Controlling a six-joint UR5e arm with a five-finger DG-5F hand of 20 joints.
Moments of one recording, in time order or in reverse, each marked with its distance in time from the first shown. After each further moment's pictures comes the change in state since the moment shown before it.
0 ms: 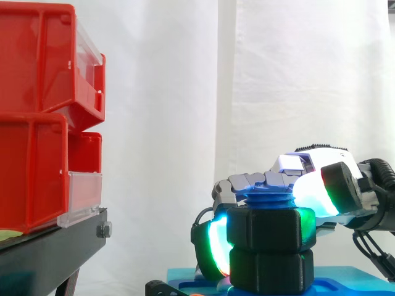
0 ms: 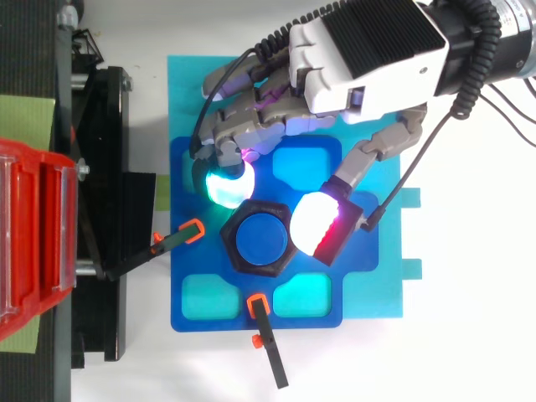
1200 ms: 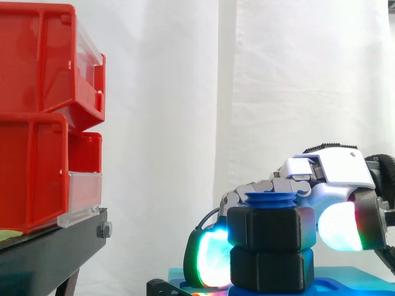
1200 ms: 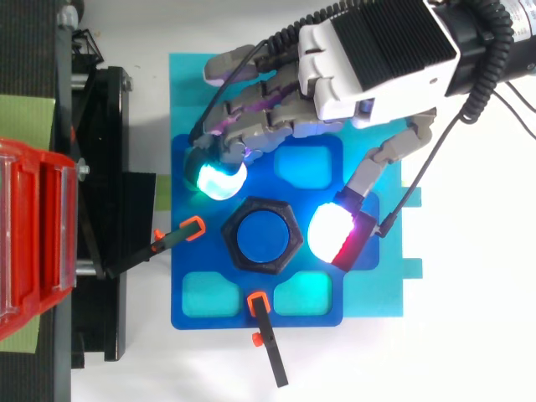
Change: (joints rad) arm -0.007 0.017 0.000 -0.059 -0.018 -0.160
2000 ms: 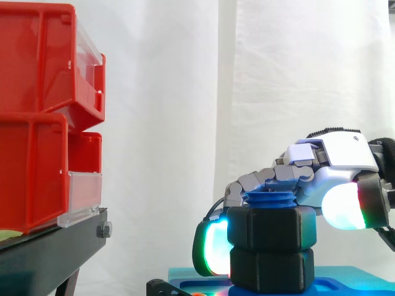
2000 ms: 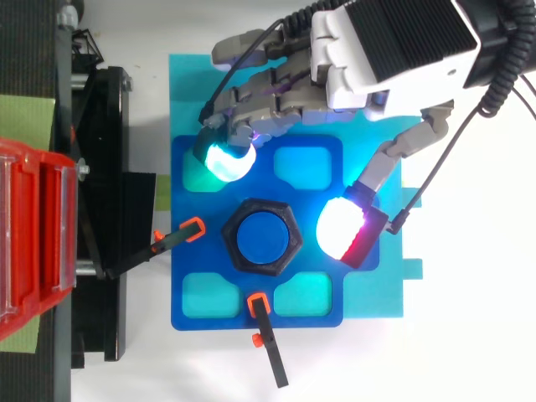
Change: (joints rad) arm -0.003 0.033 0.000 -0.037 0.004 -0.008
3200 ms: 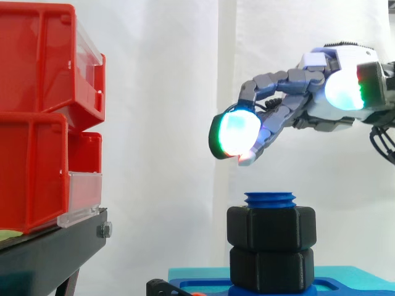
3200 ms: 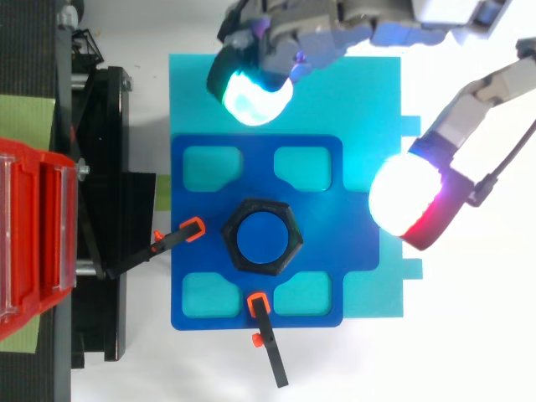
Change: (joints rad) arm -0.020 0.151 0.000 -0.098 0.053 -0.050
